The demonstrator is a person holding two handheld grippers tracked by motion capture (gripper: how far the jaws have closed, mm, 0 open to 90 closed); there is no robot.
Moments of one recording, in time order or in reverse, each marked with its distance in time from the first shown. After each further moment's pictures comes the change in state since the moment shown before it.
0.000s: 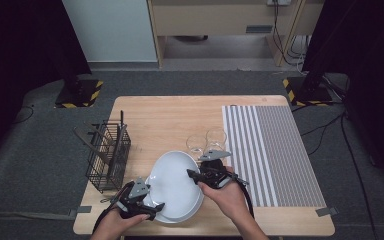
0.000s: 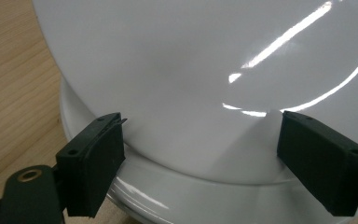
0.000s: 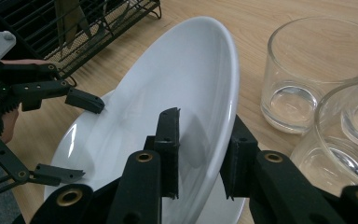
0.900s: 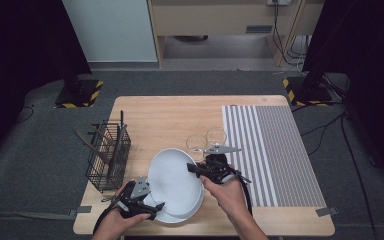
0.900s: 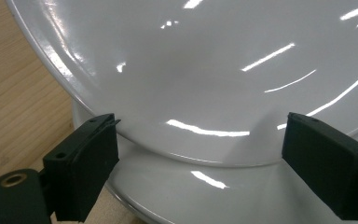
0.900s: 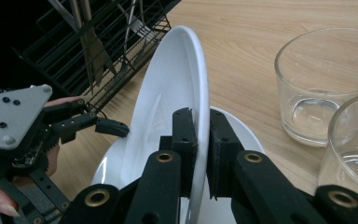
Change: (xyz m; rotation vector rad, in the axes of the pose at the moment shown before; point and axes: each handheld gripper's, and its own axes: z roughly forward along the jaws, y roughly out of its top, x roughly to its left) left arm -0.002 0.004 0.000 0.011 0.039 0.030; right arm -0.012 0.006 -0.003 -0.089 0.112 0.157
